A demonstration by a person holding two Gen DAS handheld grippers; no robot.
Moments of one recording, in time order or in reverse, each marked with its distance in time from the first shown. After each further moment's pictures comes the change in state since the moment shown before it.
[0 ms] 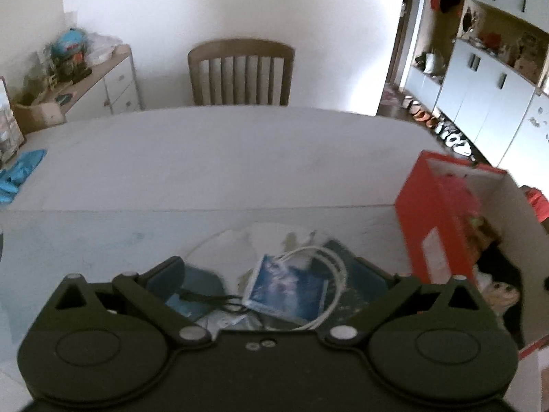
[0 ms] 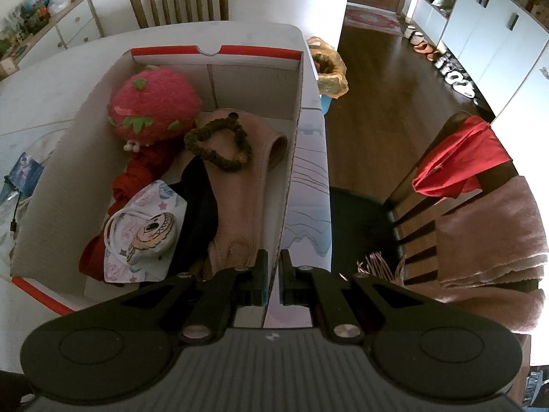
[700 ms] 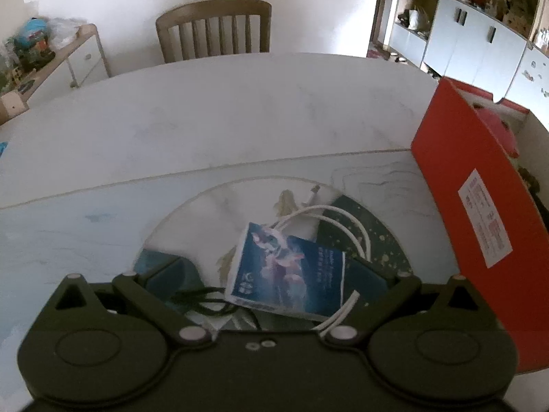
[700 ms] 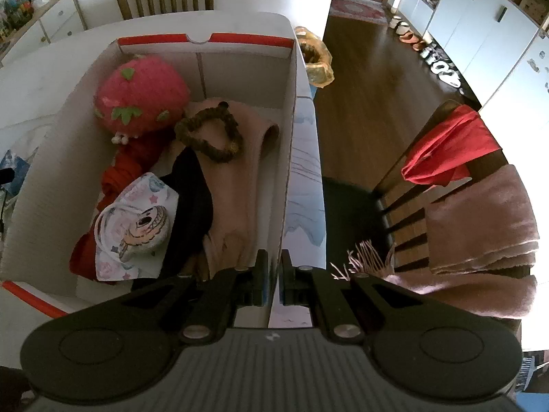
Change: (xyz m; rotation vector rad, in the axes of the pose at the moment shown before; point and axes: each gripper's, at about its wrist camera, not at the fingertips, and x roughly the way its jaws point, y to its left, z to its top) left arm 0.077 -0.008 -0.023 0.104 0.108 -0.037; right arm 0.009 0.022 0.005 0.014 0.042 -0.066
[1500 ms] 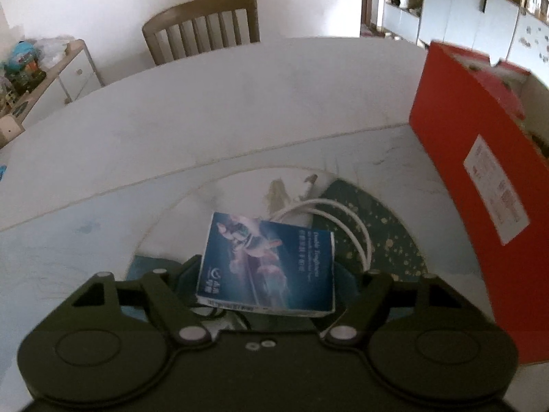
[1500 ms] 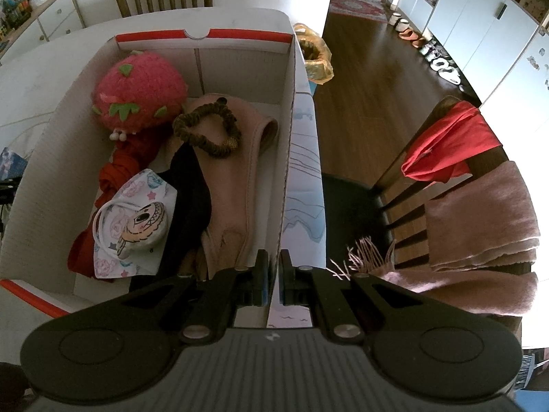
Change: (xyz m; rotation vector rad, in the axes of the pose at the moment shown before) left arm 0.007 -0.014 -0.001 0.087 0.015 0.050; right arm 0.004 0.000 -0.001 0.003 0.006 0.001
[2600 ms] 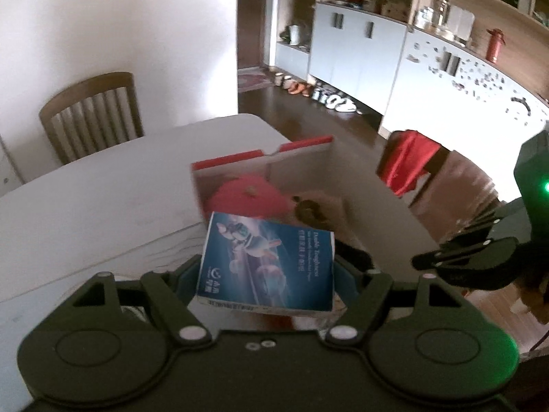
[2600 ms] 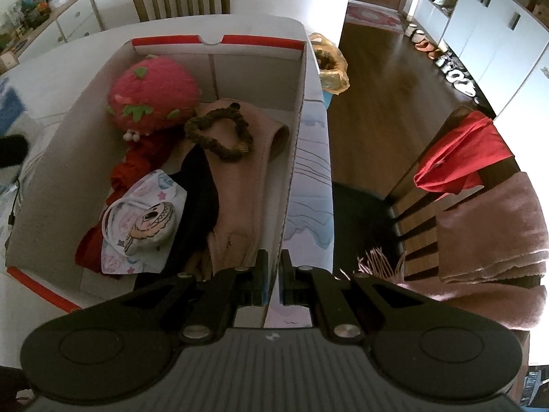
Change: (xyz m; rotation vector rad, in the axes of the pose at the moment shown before) left arm -0.112 -0.152 0.052 0.179 -0.151 -0.302; right arm -0.003 -0.005 -0.003 -0.041 -0.035 0.058
